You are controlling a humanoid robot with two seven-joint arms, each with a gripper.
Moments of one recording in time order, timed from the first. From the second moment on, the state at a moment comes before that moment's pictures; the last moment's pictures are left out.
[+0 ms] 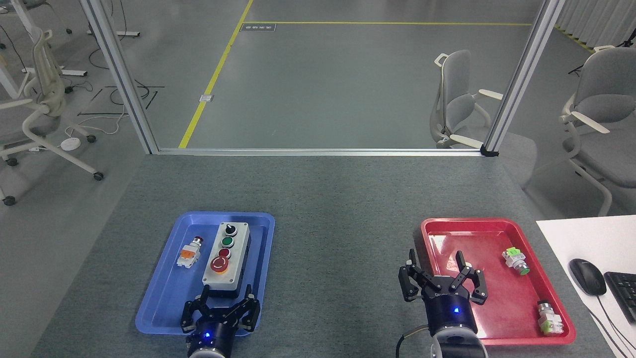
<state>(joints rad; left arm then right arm) -0.14 -0.03 -0.10 -1.12 -1.47 0.11 0.16 -0.07 0.16 -0.08 -1.49 1.67 -0.01 0.04</state>
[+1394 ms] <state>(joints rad) -0.35 0.00 -0.07 -0.88 -1.37 0.00 0.16 -0.06 0.15 -0.08 -1.50 1.66 -0.02 0.04</state>
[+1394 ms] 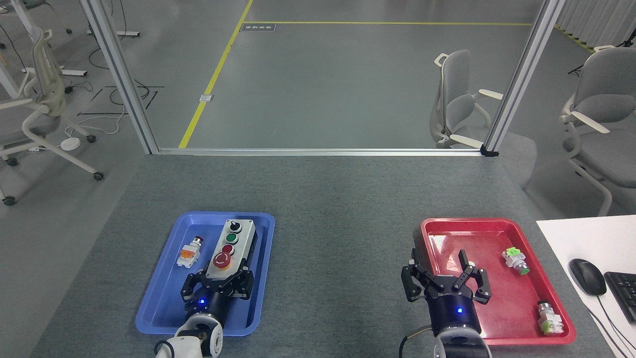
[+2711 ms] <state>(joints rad) -0.51 -0.14 -0.75 -0.81 -1.34 0.07 0.15 -0.06 0.17 -0.08 -1.49 1.66 -0.02 0.03</state>
